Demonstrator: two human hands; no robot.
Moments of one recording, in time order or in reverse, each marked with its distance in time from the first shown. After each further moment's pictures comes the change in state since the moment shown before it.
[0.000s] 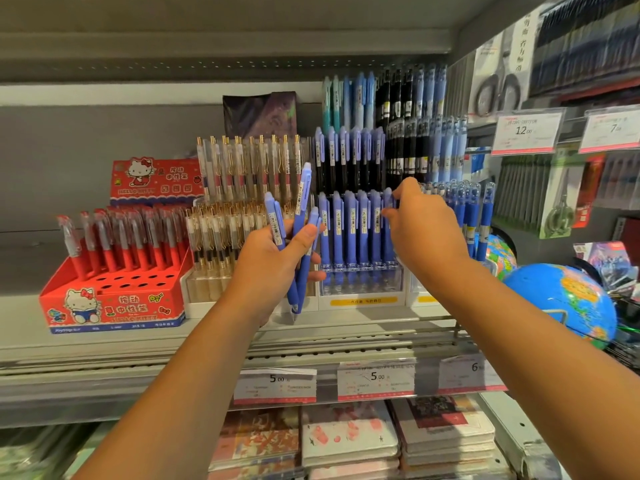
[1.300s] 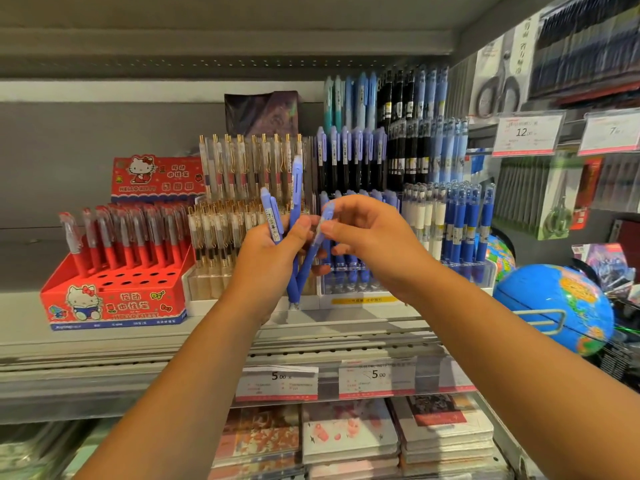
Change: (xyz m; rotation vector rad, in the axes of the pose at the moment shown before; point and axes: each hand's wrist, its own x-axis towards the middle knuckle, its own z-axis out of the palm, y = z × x) left_hand -0.003 0.005 0.003 -0.044 0.019 0.048; right_hand -0.025 -0.046 0.004 1.219 -0.361 0.041
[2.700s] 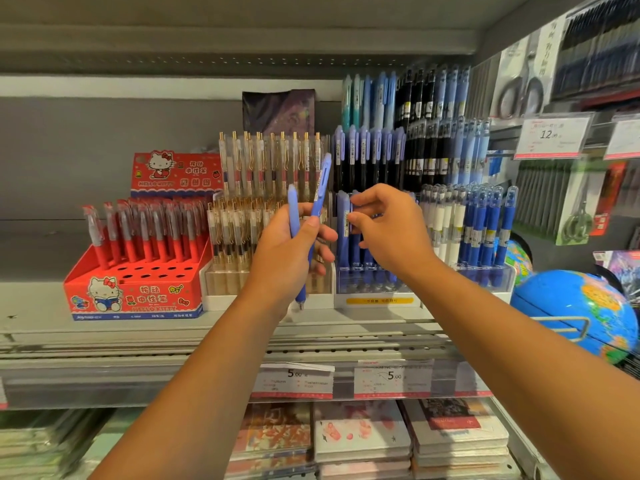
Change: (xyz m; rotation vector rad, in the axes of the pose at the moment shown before) left_hand -0.001 0.005 -0.001 0.047 0.038 0.041; right_hand 0.034 0.025 -0.005 -0.490 0.266 -0.148
